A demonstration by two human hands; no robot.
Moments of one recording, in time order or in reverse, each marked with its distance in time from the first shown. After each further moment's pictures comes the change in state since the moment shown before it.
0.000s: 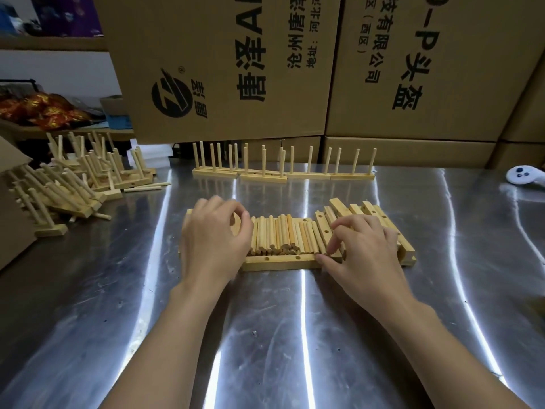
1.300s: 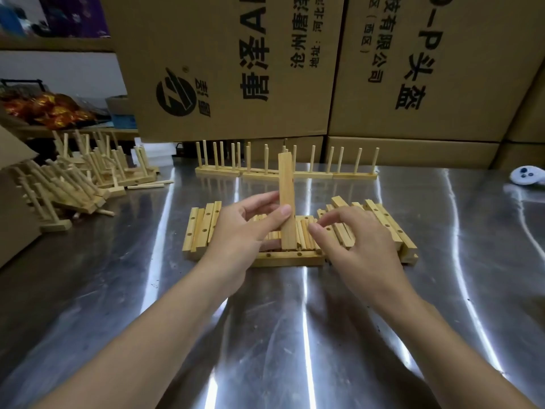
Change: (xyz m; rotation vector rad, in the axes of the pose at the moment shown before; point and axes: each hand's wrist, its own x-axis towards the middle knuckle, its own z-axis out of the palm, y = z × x) left_hand -0.001 0.039 -0.011 -1.156 -0.414 -0.532; right_hand -0.002 -0.023 -0.016 0.466 0.146 -0.009
